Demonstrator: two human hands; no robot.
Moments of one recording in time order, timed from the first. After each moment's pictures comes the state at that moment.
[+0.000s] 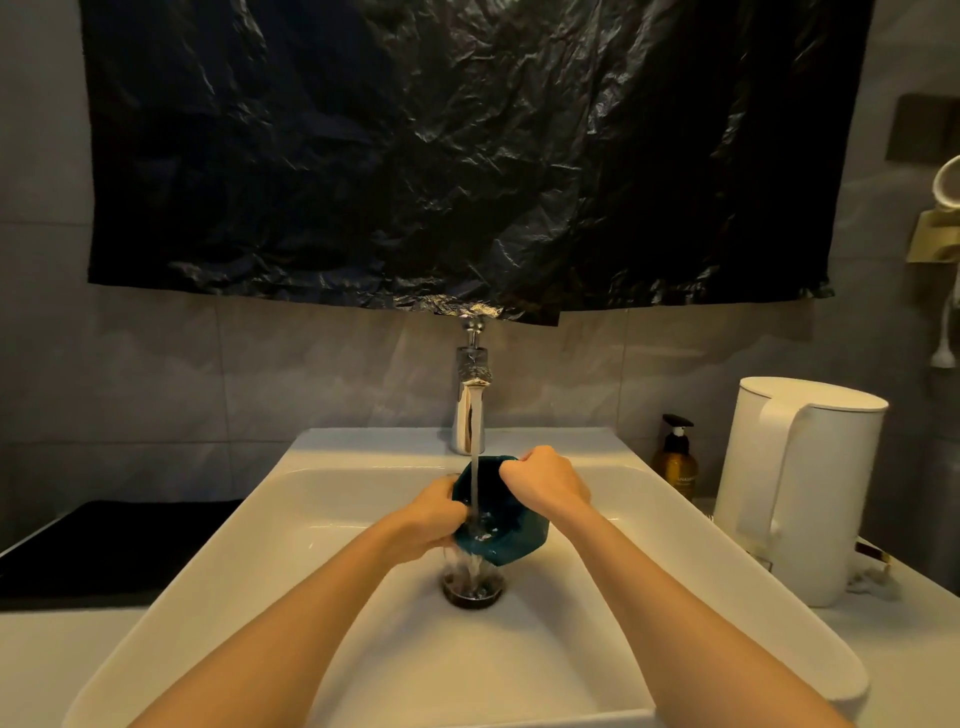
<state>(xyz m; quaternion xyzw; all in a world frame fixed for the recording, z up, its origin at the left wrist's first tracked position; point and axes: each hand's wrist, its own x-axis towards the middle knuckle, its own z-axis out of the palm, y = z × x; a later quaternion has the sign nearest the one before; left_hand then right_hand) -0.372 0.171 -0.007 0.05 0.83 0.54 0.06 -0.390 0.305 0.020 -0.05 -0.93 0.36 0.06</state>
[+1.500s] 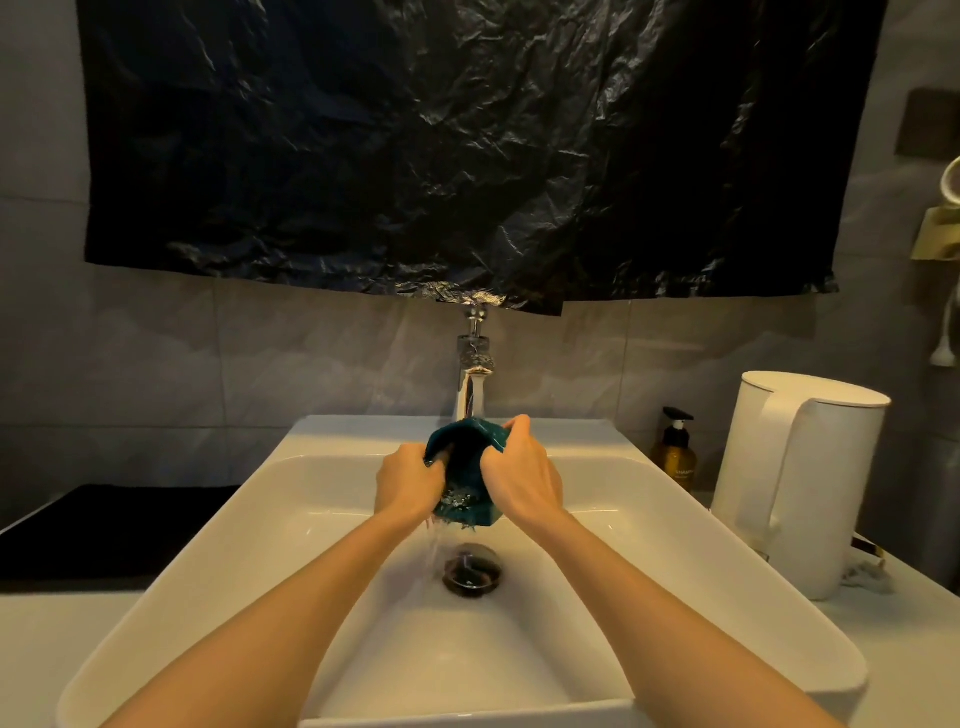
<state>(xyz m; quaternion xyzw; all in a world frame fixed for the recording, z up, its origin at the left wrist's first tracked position) -0.380 0.161 -0.004 -0.08 0.88 0.41 -0.21 -0.368 0.280 0.015 0.04 -0.90 0.40 0.19</state>
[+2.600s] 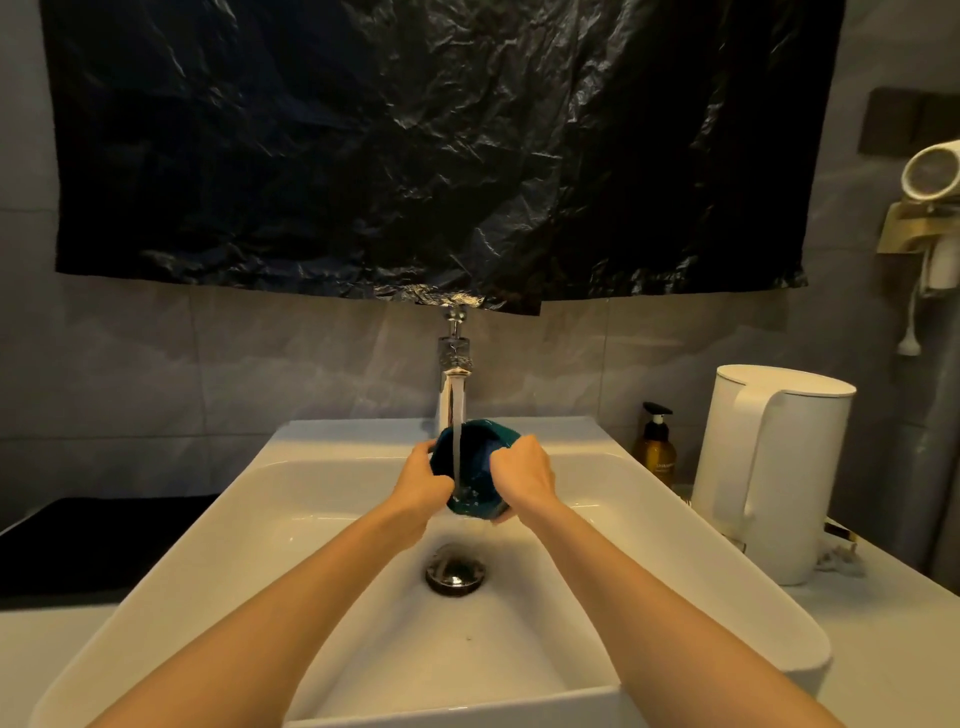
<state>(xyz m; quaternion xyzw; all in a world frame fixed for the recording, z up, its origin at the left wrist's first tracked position) -0.386 0.183 -0.010 -0.01 0.76 0.64 -0.07 -0.380 0.293 0.015 -0.09 -0.85 0.51 0.11</state>
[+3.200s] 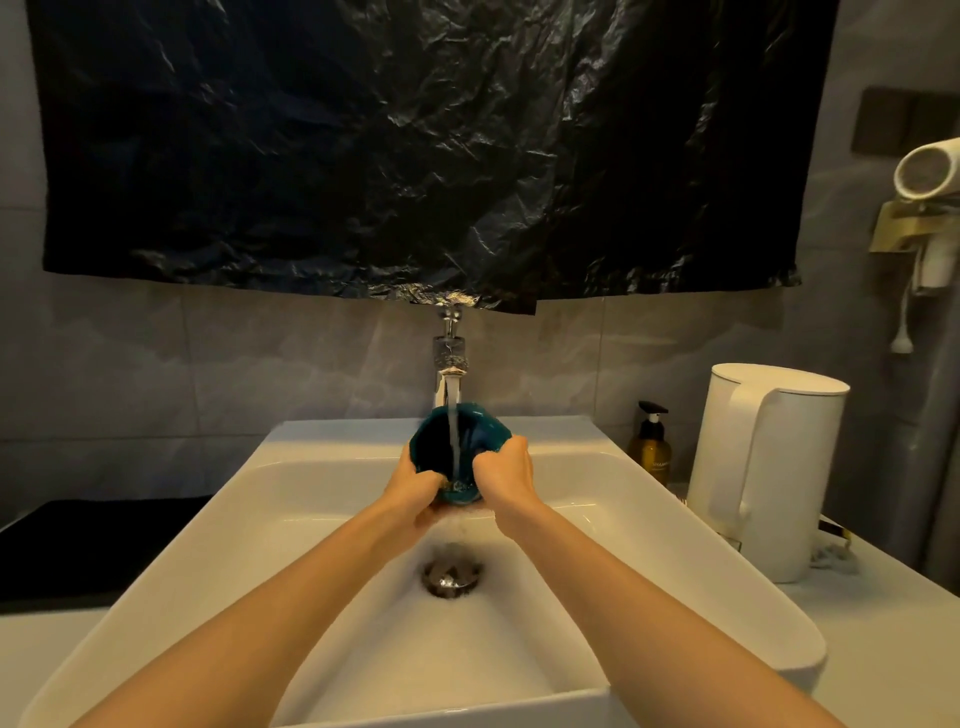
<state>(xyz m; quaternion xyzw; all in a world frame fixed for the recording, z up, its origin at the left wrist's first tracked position) -0.387 0.182 -0.010 -0.03 0.62 0.78 -0.06 -0.378 0.282 0.010 -0.06 -0.77 0.63 0.10</state>
